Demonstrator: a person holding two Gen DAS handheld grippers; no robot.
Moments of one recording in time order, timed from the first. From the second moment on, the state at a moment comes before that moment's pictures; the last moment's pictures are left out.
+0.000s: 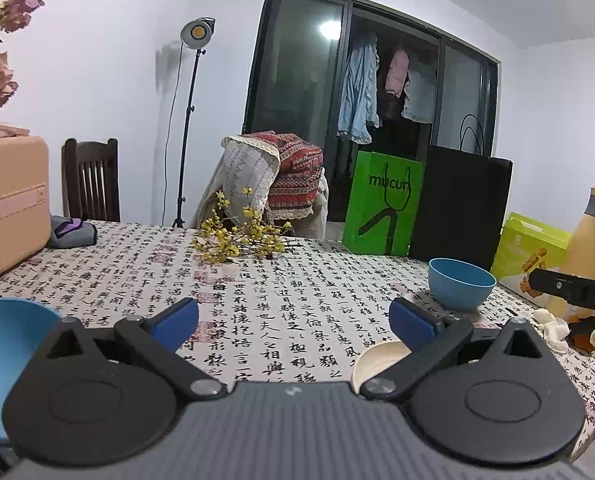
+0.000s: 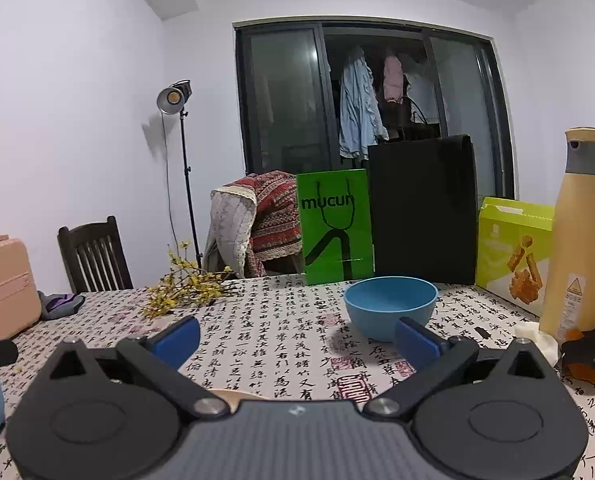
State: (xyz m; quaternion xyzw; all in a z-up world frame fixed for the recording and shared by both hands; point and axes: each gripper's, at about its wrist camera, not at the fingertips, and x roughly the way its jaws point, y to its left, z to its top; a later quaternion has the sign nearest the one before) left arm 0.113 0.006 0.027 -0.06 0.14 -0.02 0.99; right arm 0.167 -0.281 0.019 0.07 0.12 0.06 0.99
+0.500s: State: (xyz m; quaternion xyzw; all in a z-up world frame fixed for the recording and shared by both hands) left arm 0.149 -0.009 0.034 -0.06 0.16 -0.04 0.98; right arm 0.200 -0.295 0.022 0.07 0.13 0.05 0.99
